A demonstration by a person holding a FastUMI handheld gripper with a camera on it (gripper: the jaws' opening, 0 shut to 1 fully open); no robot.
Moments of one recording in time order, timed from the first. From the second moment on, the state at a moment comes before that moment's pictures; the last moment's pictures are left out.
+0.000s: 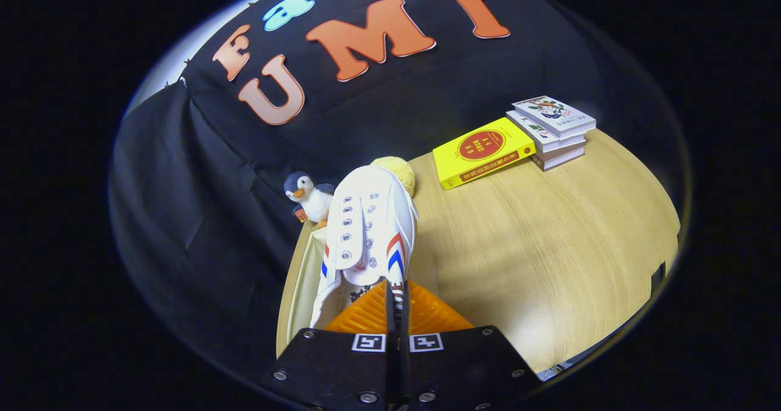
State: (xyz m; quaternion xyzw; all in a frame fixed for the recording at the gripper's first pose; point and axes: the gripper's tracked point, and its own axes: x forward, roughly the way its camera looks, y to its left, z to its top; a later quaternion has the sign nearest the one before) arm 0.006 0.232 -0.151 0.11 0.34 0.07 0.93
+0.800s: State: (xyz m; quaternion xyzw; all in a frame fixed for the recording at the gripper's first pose) arm 0.000 0.251 -0.209 0.00 0.38 0.00 0.92
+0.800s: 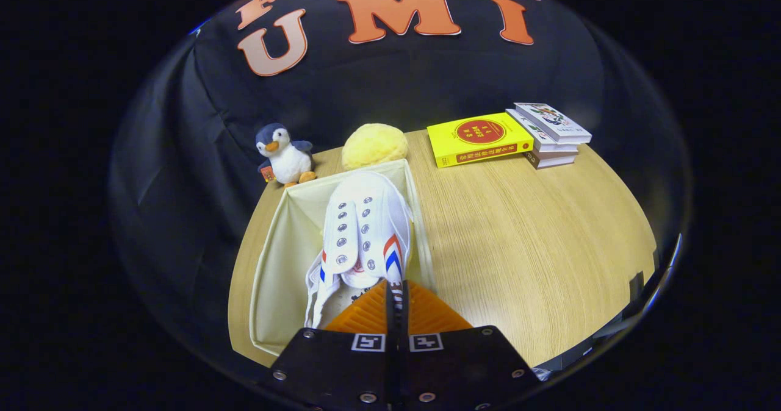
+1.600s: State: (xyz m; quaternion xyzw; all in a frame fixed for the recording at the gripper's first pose) arm 0.018 0.196 -0.140 -0.02 0.29 -0.01 0.96
